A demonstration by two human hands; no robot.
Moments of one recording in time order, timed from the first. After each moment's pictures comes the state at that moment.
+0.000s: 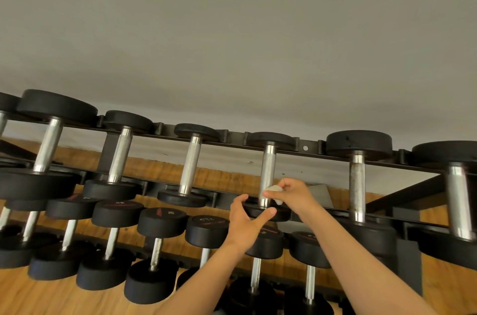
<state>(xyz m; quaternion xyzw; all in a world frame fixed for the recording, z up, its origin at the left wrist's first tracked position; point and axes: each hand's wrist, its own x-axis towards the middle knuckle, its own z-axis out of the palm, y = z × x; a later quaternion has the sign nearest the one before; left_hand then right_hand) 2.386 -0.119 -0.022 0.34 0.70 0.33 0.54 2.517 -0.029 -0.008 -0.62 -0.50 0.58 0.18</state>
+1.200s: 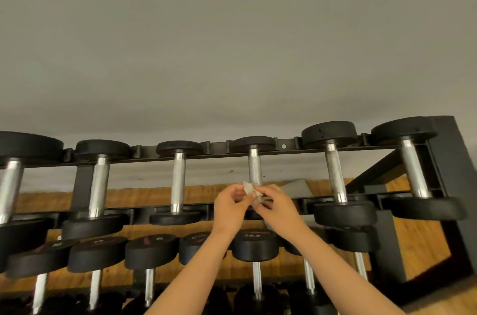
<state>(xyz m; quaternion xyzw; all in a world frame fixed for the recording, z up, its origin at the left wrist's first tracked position) 2.353 -0.088 0.005 0.48 0.62 0.39 0.48 2.490 -0.091 0.009 -0.58 -0.62 0.45 0.28</state>
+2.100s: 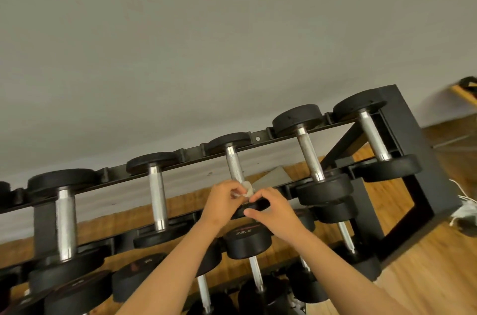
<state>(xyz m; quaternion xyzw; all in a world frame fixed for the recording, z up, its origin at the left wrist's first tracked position) 2.343 -0.052 -0.012 0.75 0.49 0.21 0.39 2.497 -0.118 0.000 -0.66 -0.58 0.39 0.29</state>
